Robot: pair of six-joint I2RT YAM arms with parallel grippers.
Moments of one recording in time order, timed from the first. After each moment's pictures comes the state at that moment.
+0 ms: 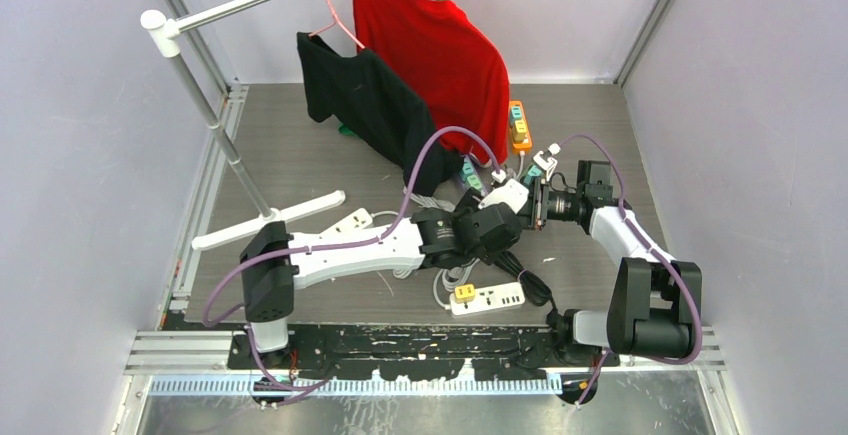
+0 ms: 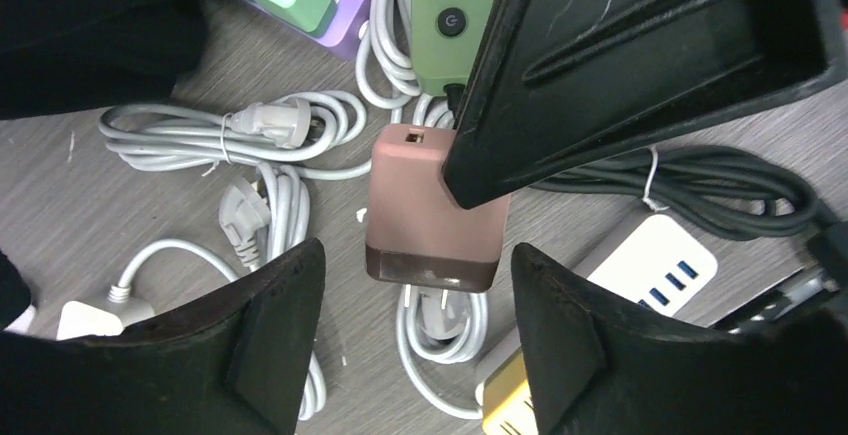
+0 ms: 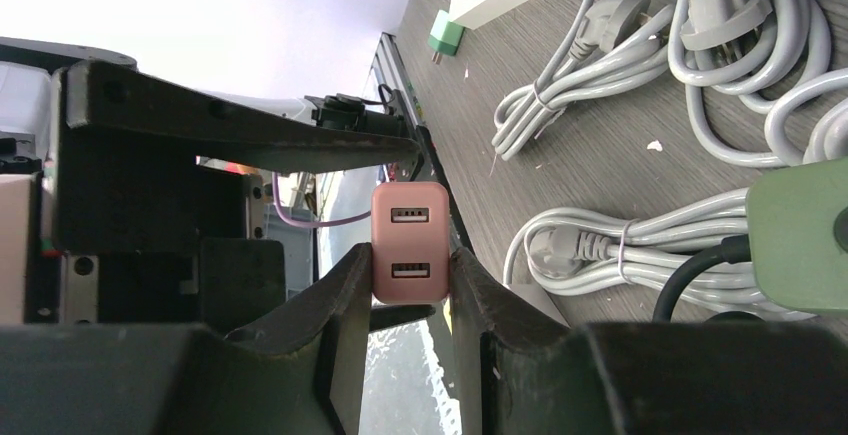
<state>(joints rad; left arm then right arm) -1.29 1.82 1.59 -0.60 -0.55 -0.36 -0.11 1.31 0.67 -0.29 -1.40 0.21</state>
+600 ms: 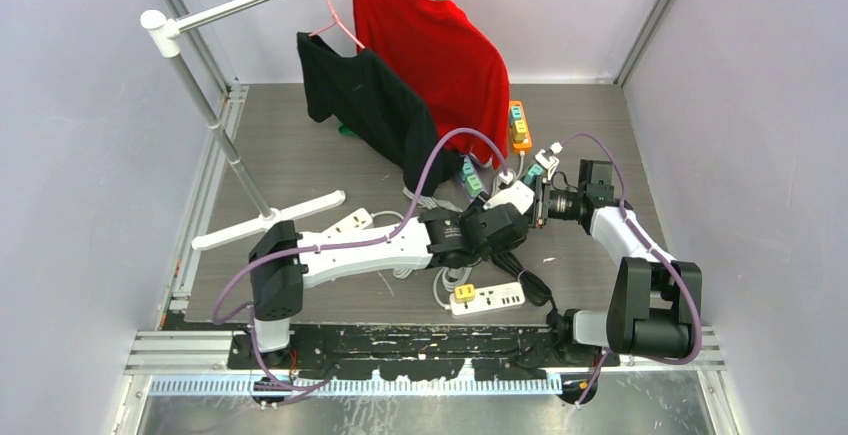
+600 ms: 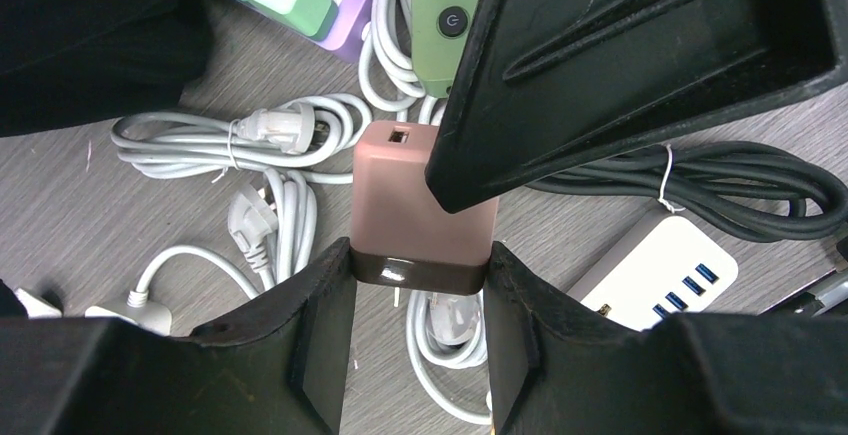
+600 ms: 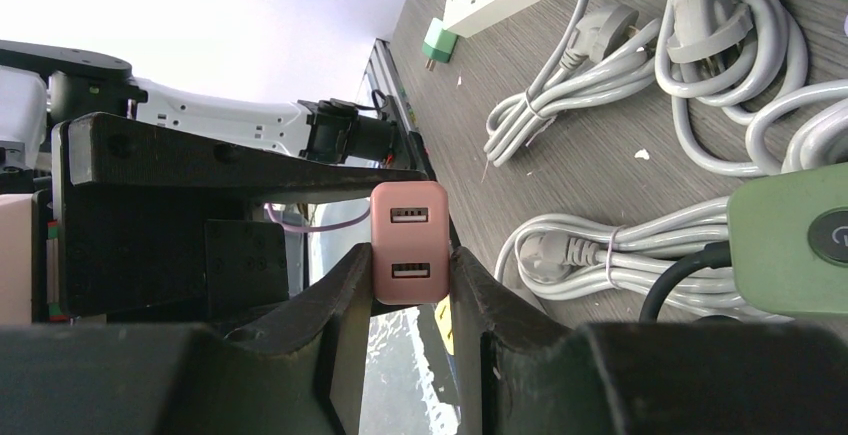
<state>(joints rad) -1.29 1.87 1.64 -0.63 -0.56 -0.32 -0.11 1.31 0.67 -0.26 -1.40 0.21</state>
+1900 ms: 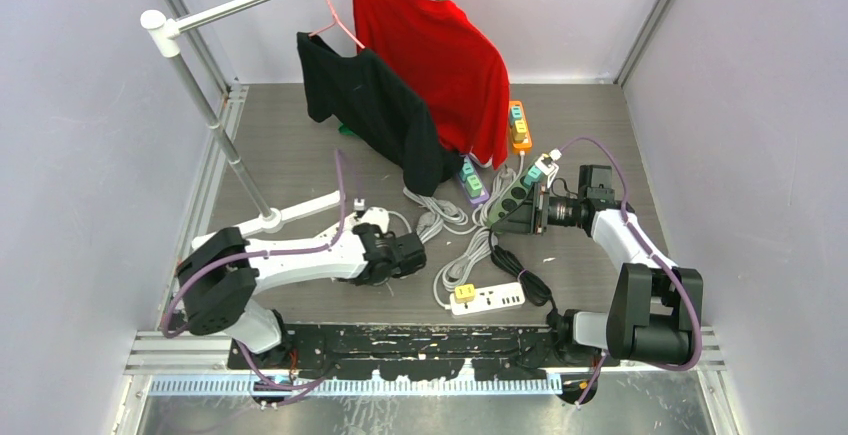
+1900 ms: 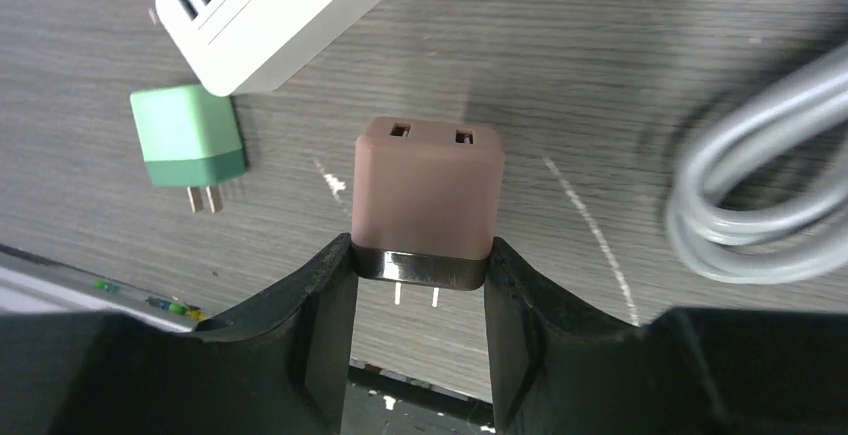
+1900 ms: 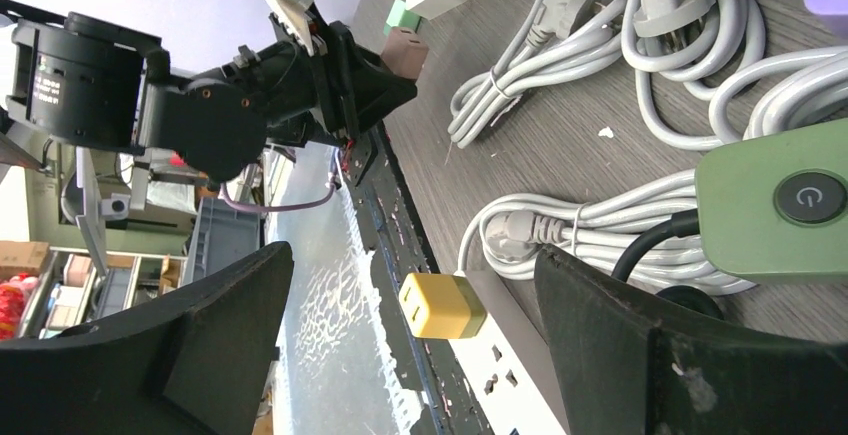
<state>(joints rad) -1.13 1.57 0.99 -1.03 -0.65 -1.10 -0.12 1.28 0.66 -0.39 -1.34 0.02</state>
